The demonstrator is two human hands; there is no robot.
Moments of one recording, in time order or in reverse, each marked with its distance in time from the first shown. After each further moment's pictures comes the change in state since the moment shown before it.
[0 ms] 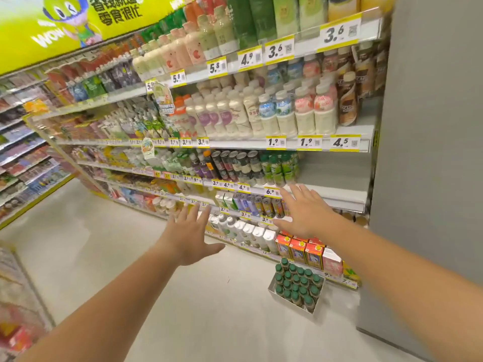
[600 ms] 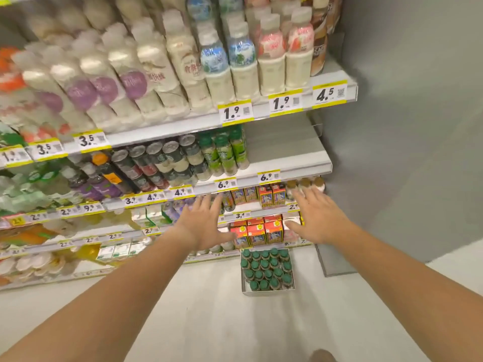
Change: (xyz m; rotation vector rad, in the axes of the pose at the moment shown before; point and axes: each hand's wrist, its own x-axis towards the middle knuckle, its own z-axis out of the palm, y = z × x) left_hand 0.306 -0.009 0.145 -0.105 -0.039 0.688; right_hand 0.100 -0.006 0.155 0.009 -0.019 0.656
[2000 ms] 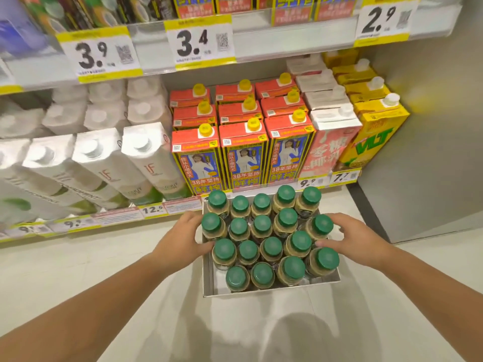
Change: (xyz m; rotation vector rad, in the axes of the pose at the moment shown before) left_hand 0.328 -0.018 0.727 -0.697 0.097 0.088; right_hand 0.140 0.158 0.684 0.610 -0.095 0.221
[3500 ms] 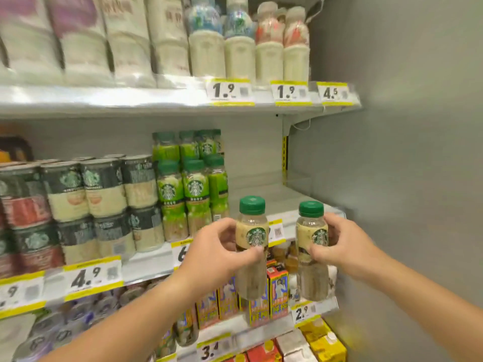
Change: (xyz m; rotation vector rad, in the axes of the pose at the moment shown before) left_hand -0.025 0.382 -0.436 -0.593 0.284 0.689; right_hand -0.115 -0.403 -0.360 0.322 0.640 -0.464
